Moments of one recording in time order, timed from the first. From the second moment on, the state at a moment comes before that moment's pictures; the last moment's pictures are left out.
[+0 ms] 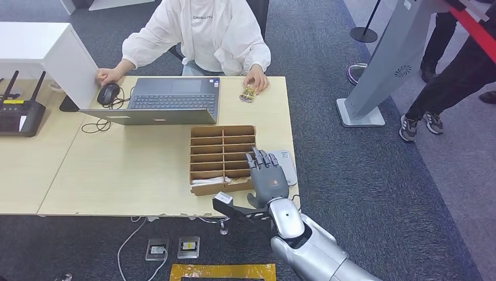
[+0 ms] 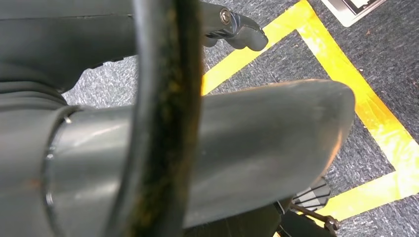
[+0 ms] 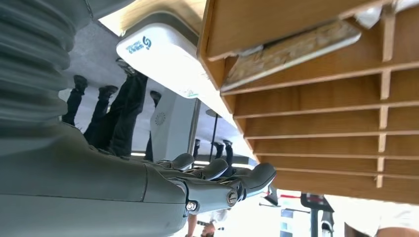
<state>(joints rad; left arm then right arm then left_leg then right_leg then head) -0.14 0.00 -1.27 -0.28 0.52 0.61 0.00 -0.53 0.02 0.94 -0.68 1.13 -0.34 0.21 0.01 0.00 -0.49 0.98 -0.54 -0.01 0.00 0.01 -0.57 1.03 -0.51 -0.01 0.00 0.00</state>
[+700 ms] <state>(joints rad) -0.14 0.00 -1.27 -0.28 0.52 0.61 0.00 -0.48 0.01 0.92 -0.86 1.18 -0.36 0.15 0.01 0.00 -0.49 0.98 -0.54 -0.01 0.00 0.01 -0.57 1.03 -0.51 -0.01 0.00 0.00</state>
